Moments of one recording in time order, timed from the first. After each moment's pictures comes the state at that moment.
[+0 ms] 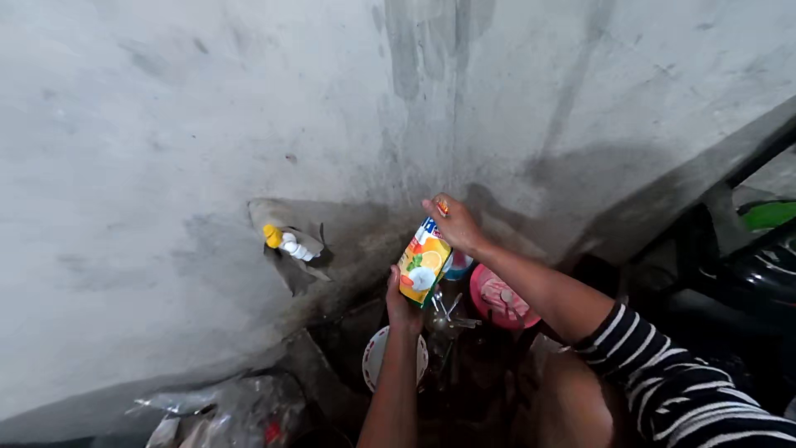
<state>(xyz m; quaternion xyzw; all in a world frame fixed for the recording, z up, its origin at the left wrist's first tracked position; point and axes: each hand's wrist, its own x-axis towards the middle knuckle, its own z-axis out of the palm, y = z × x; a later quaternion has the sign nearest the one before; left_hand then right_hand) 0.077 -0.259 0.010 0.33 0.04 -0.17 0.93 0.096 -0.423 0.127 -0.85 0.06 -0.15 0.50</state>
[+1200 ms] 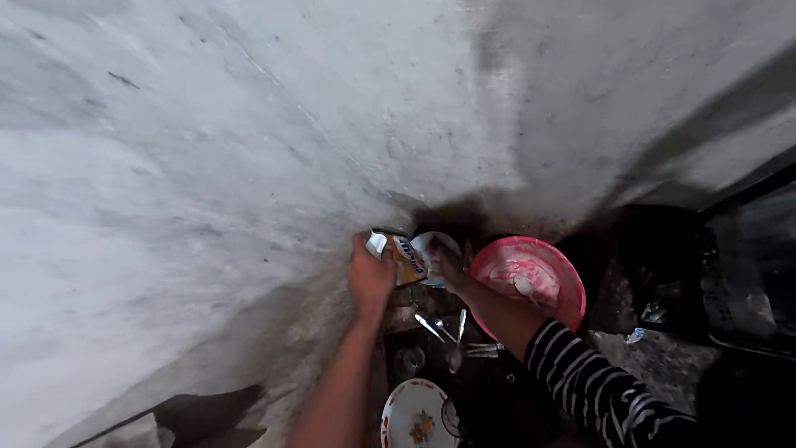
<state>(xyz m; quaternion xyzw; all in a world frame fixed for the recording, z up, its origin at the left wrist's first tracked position) 0.277 -0.447 -0.019 0.97 -0.16 -0.05 0.19 0.240 -0.545 -0.239 -0.37 0.39 -0.08 0.84</state>
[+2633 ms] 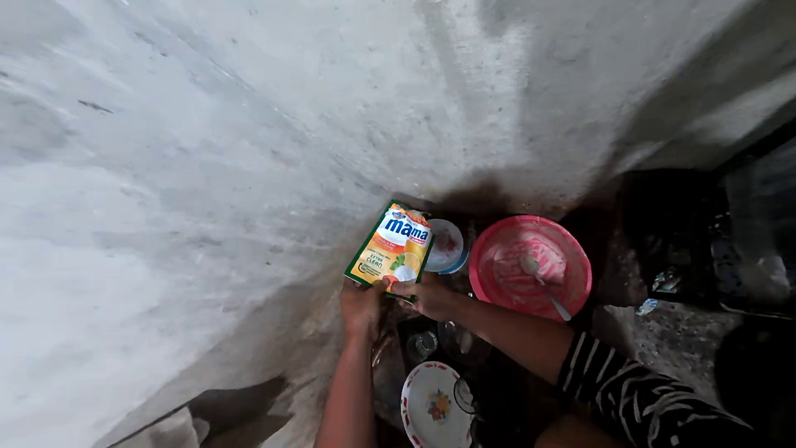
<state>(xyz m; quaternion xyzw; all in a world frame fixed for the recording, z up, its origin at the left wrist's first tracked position) 0.264 -0.383 -0.050 0.87 -0.02 -0.15 0.47 0.188 -0.477 -0.143 -0.22 0.21 0.03 0.95</state>
